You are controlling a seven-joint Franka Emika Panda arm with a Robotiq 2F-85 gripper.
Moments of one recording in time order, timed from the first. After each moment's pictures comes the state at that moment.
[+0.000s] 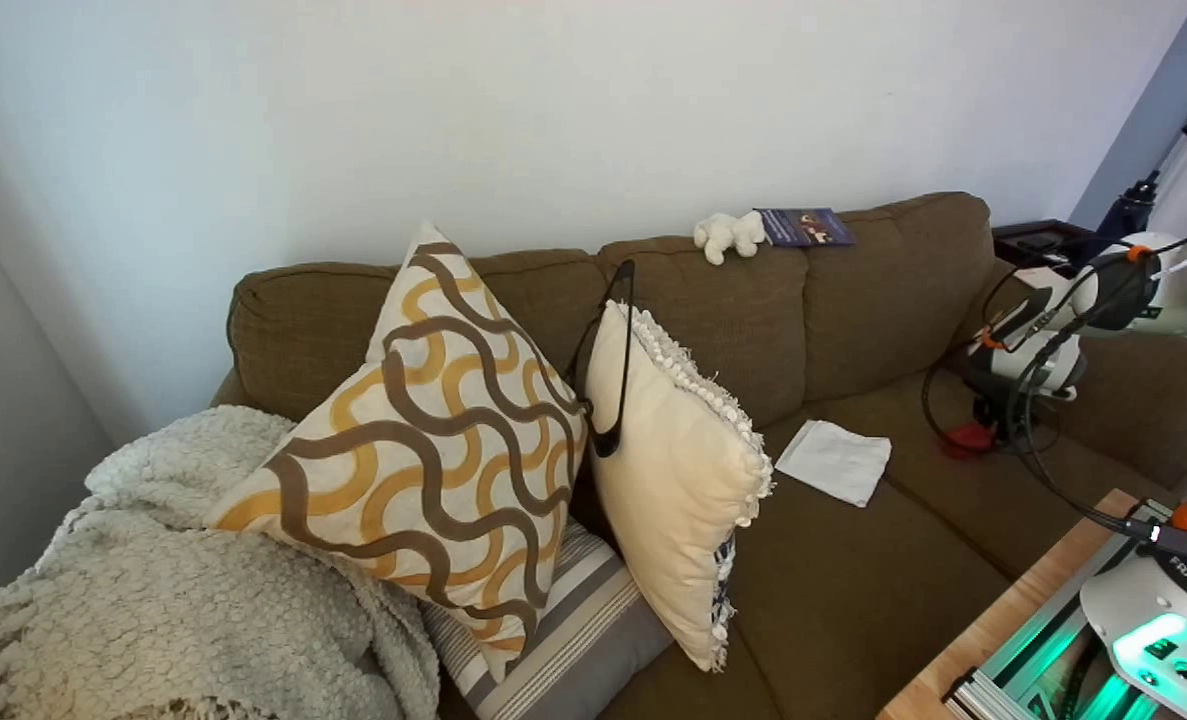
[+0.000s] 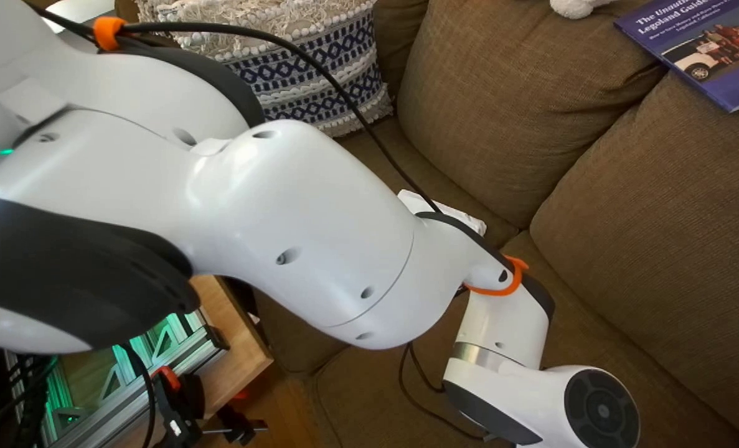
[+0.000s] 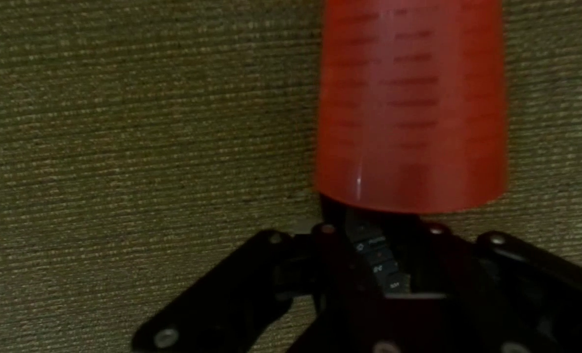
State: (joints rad) arm -0.87 1.48 -0.19 -1.08 0.30 2.54 0.65
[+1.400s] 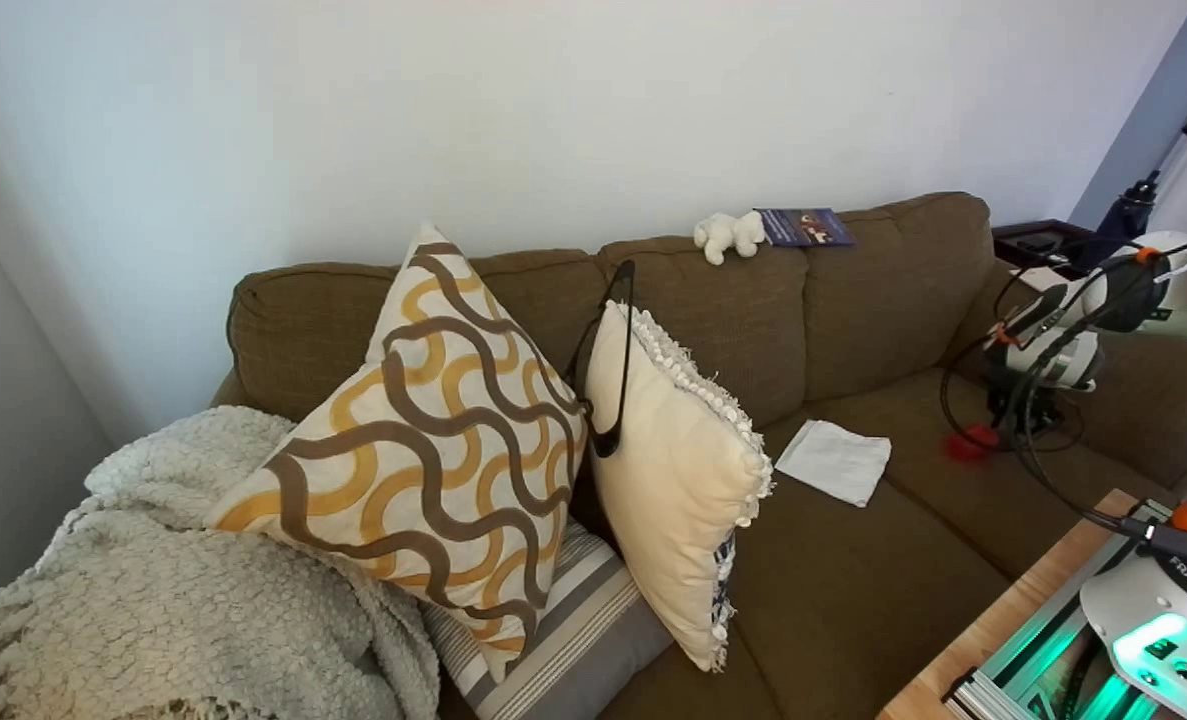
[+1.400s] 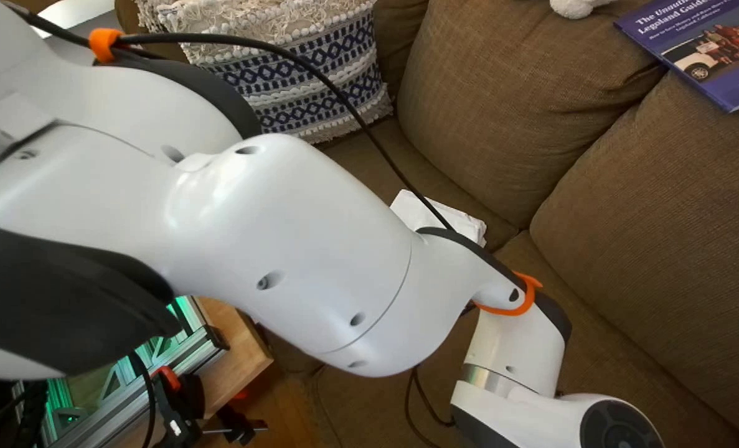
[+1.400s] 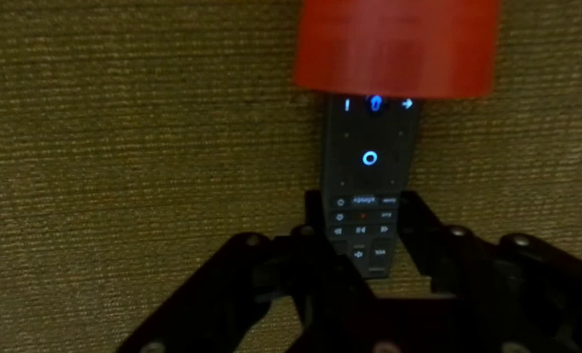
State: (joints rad) arm -0.91 1.48 -0.21 -1.04 0.30 2.55 0.55
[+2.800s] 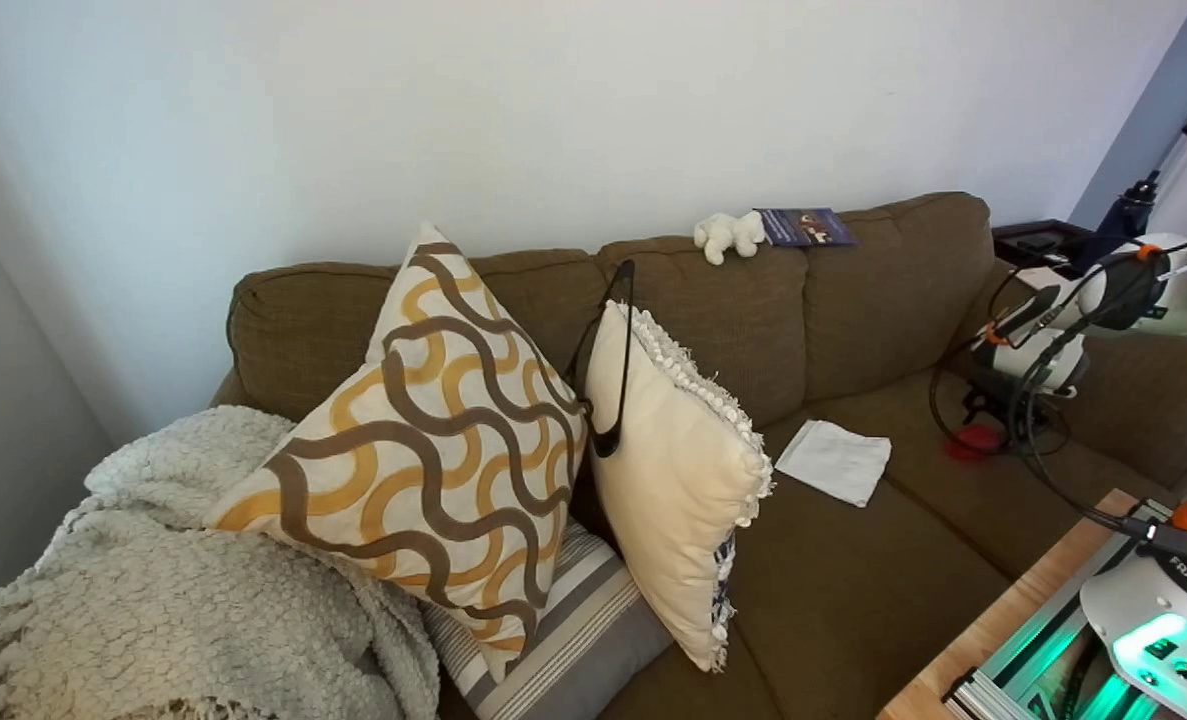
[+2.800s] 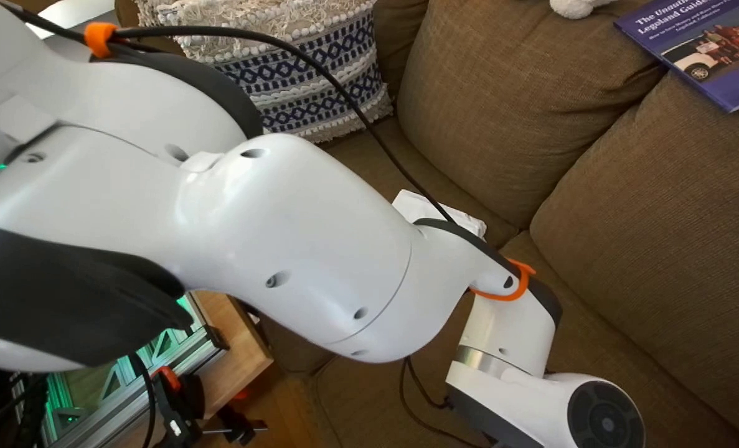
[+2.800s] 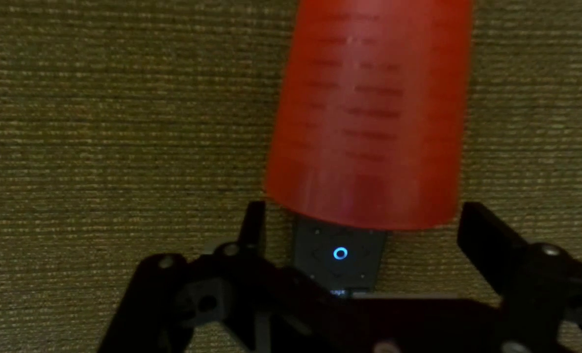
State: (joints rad) arm -0.91 1.49 -0.14 -1.06 0.30 2.54 0.49
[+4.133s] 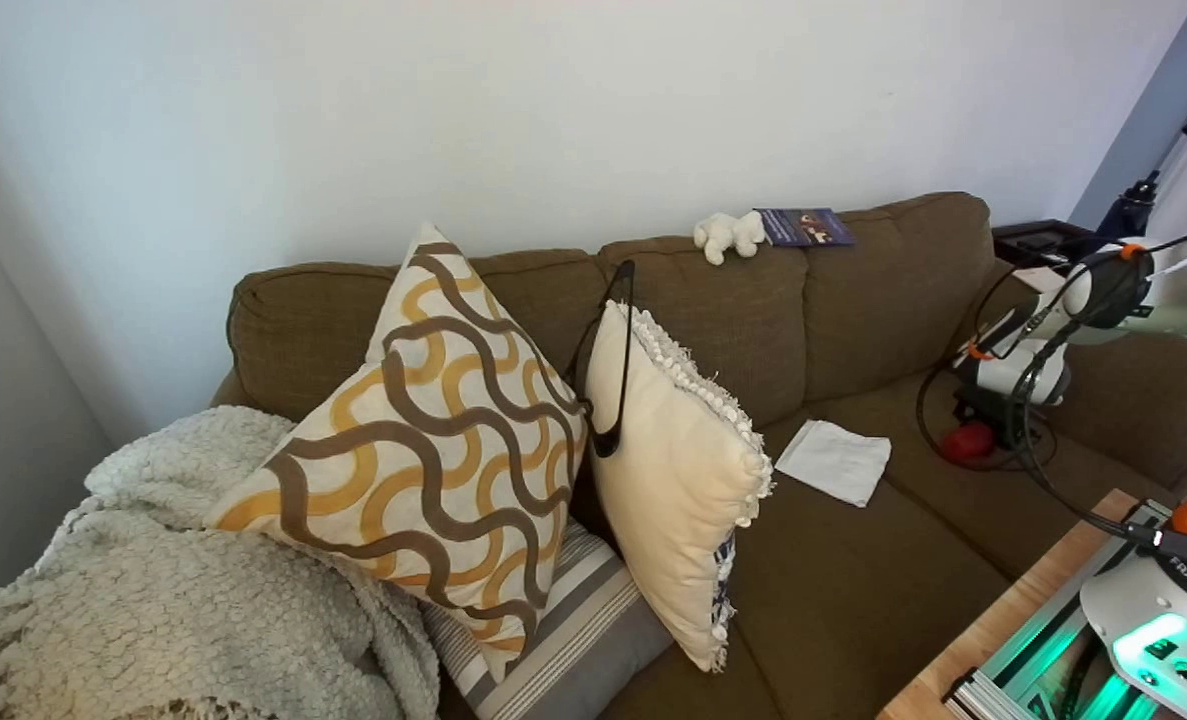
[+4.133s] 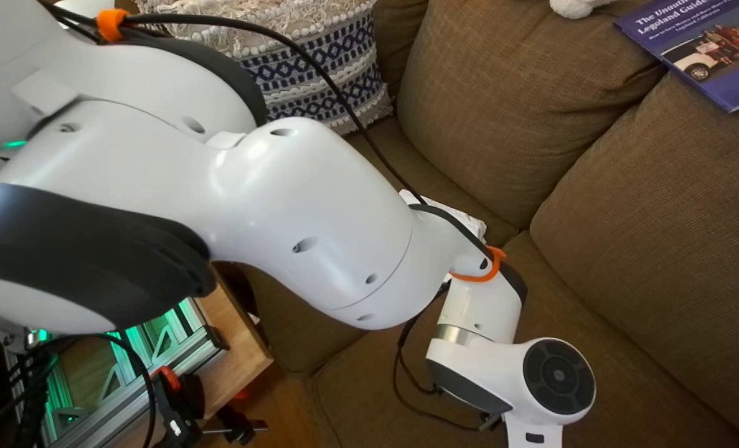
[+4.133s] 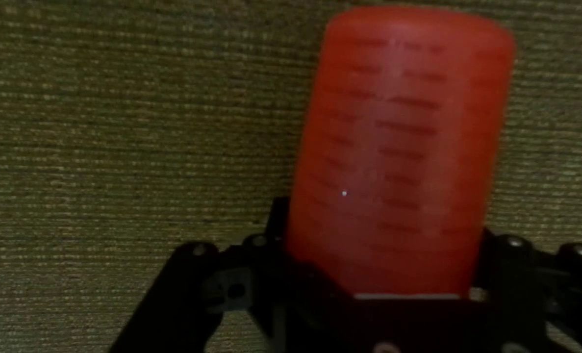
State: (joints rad) arm -0.84 1.48 -0.16 -1.16 0.30 2.72 0.47
